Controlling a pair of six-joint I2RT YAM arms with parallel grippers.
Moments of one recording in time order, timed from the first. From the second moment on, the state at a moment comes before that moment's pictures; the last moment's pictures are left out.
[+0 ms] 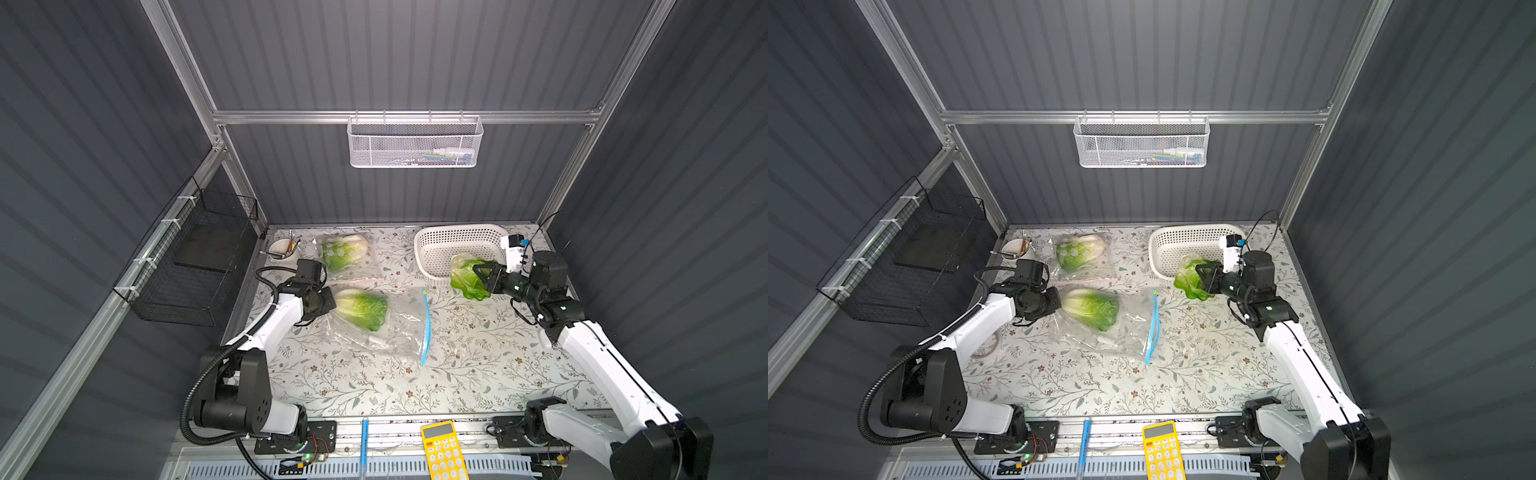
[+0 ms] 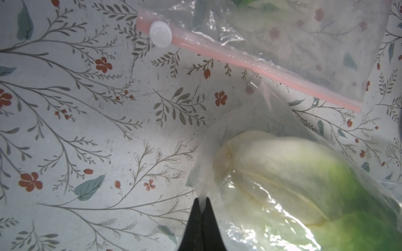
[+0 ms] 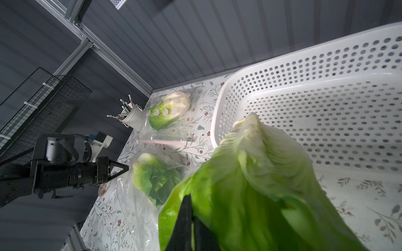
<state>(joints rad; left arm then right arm) -0.16 1.44 0.95 -0.62 0.02 -0.46 0.16 1.11 0.90 -0.17 -0.49 0.42</state>
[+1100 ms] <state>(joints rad) -0.16 1.44 0.95 -0.62 0.03 -0.44 0.13 1.79 1.20 0.21 -0.61 0.66</state>
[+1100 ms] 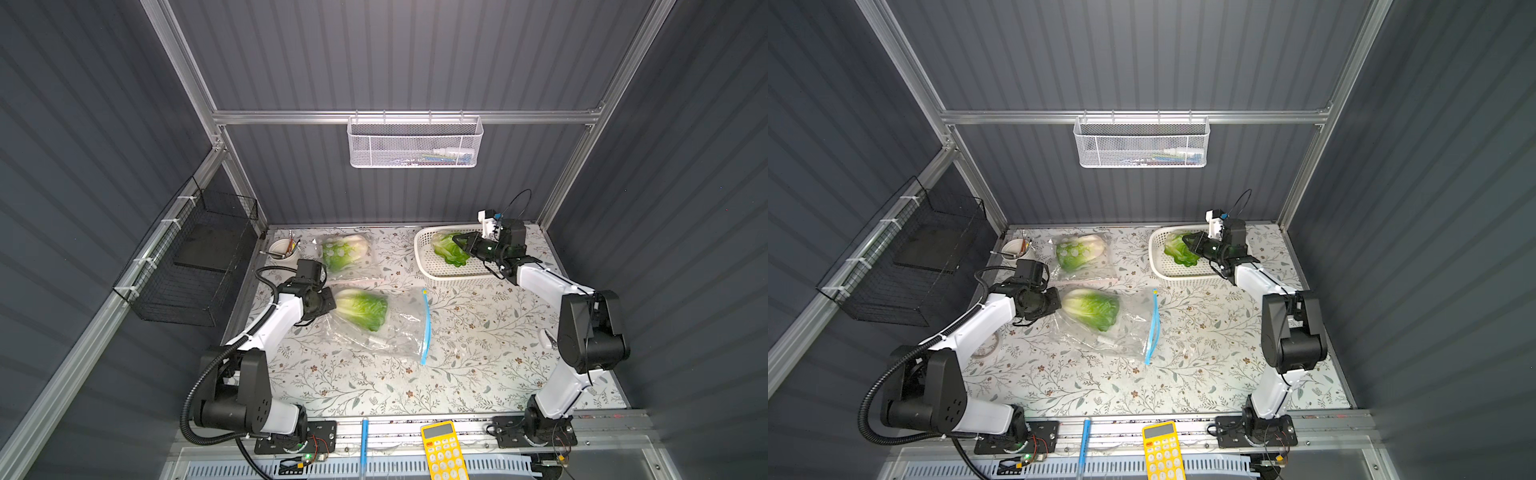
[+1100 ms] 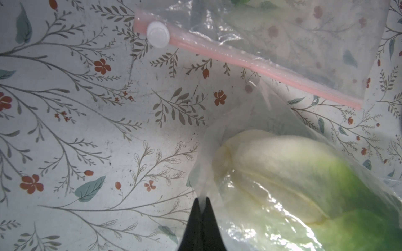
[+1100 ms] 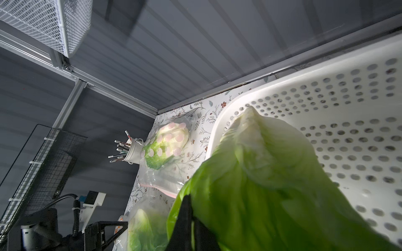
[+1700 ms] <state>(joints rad) -0.16 1.44 0.95 -0.62 0.07 -0.44 0.13 1.88 1.20 0.31 -0.53 0.78</state>
